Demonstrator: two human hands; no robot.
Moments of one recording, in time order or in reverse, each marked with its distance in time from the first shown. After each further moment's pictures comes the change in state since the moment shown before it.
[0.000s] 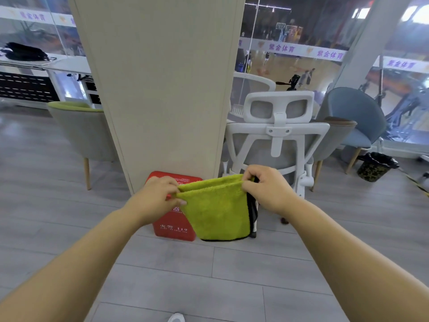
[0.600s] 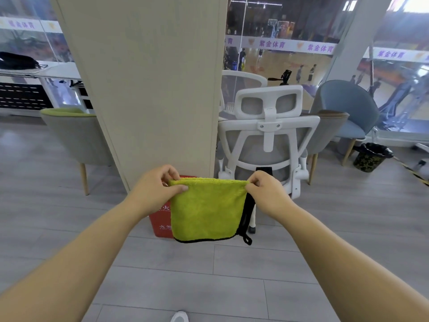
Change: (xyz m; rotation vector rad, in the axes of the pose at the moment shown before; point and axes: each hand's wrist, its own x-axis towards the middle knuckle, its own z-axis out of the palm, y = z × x) left_hand -0.005 0.048 -0.014 -0.418 0.212 -0.168; right_hand -0.014 0.036 0.005 0.040 0.115 0.238
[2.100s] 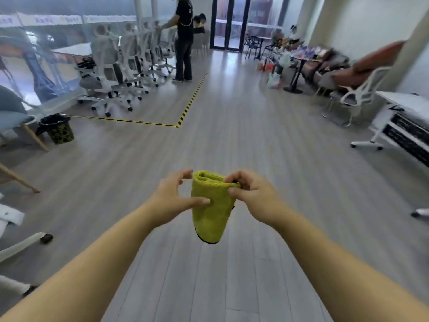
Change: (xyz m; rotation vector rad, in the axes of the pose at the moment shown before) left_hand -0.310 0.265 0.272 -0.137 -1.415 0.868; right_hand -0.524 0.103 -0.101 0.361 1.070 0.545
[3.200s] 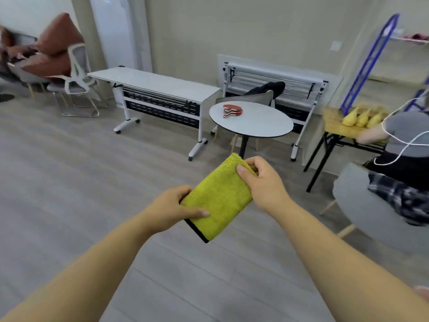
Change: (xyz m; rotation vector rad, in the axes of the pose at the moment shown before) left_hand 0.300 0.364 0.575 -0.045 -1.265 0.544; right_hand -0.163 0.180 -0.544 -0.293 1.469 0.491
